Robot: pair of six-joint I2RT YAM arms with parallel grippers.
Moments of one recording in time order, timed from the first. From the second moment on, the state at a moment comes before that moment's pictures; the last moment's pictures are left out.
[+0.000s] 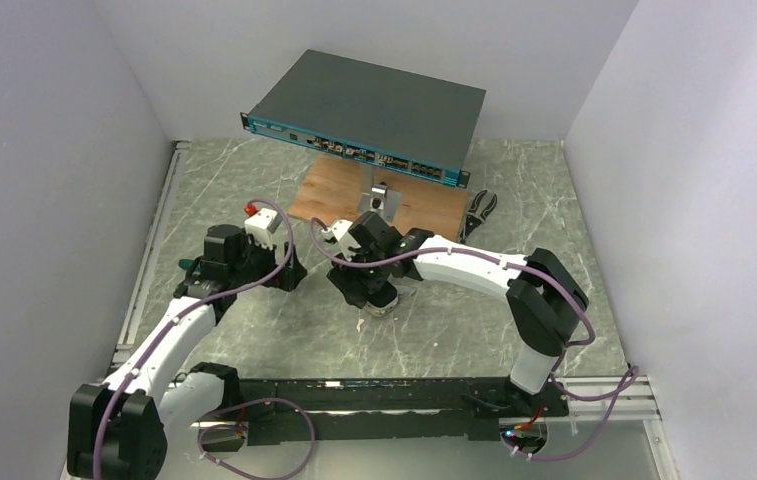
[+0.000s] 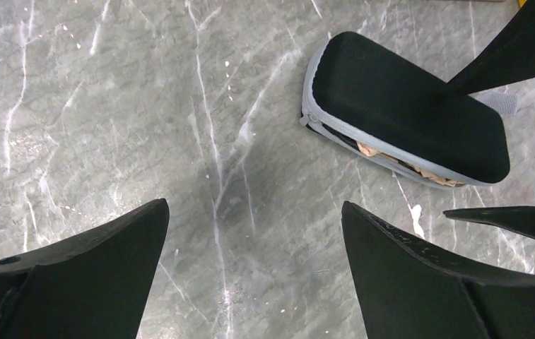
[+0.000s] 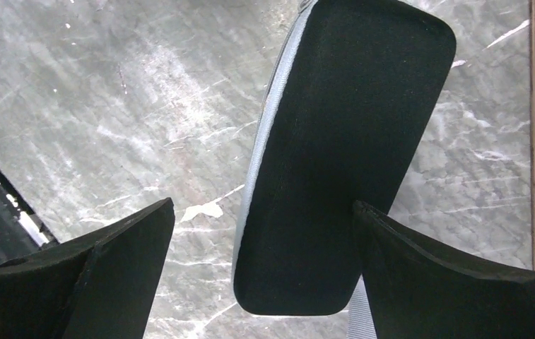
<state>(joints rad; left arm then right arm) -0.18 0.98 0.55 -0.19 0.37 -0.04 0.89 1.73 1.22 -0.45 -0.15 -0.02</state>
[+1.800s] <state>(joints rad) -0.94 1.37 0.38 0.52 0.29 0.05 0.65 1.01 0.54 -0.46 -0.26 -0.74</state>
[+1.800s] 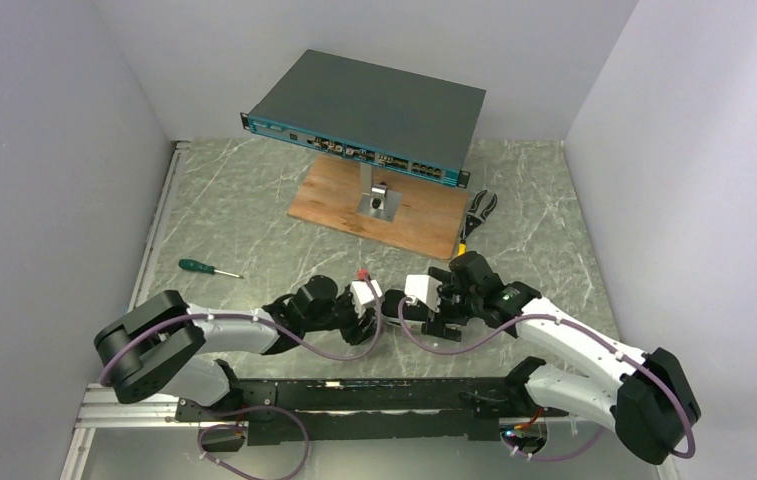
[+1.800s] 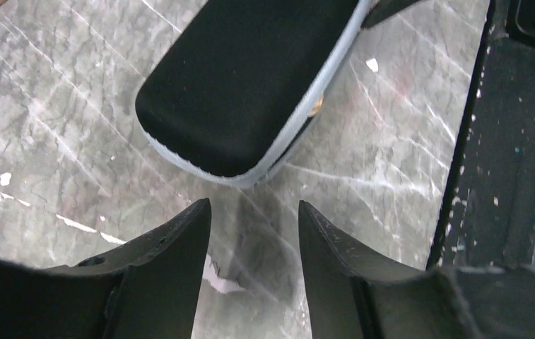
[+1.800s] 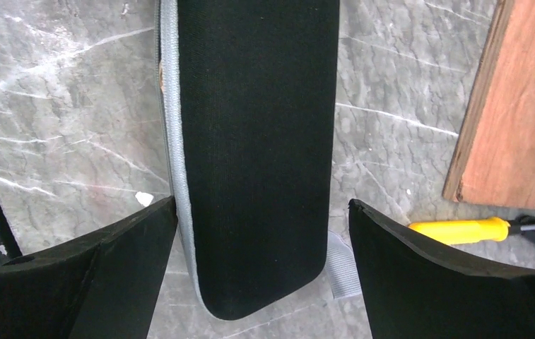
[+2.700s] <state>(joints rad) -0.96 1.51 0.46 0.56 0.19 -0.12 0.64 1.06 0.50 -0.36 -0.27 -0.73</state>
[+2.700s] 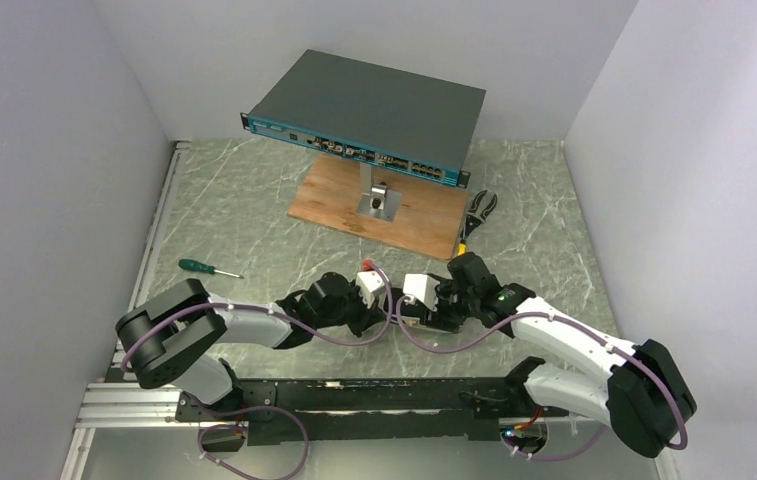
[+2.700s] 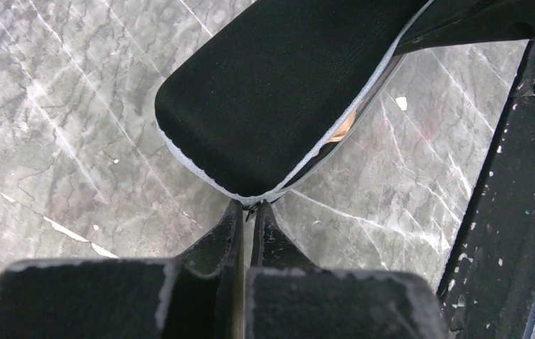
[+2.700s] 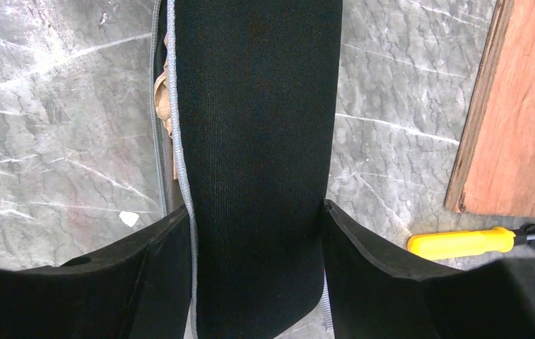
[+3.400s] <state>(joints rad) -0.84 1.49 0.47 0.49 0.32 0.10 0.64 1.02 0.44 -0.31 -0.41 -1.04</state>
